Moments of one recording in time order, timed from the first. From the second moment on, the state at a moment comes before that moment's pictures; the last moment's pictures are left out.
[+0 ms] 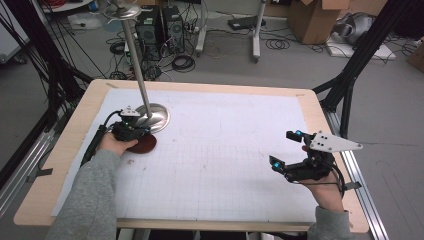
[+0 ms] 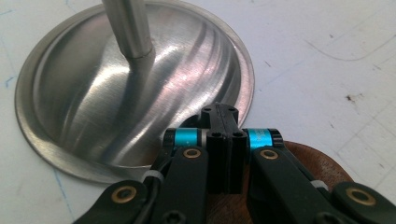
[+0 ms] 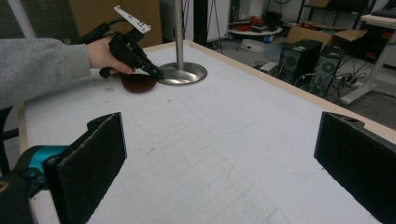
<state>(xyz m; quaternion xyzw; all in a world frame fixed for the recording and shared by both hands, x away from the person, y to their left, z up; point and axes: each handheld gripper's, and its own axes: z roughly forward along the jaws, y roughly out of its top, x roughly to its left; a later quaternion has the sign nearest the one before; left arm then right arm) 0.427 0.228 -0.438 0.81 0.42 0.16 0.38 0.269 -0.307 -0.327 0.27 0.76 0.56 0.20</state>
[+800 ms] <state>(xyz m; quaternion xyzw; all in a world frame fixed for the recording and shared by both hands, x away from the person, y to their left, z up) 0.380 0.215 -0.433 0.85 0.36 0.15 0.34 0.269 -0.303 -0.323 0.26 0.76 0.57 0.20</state>
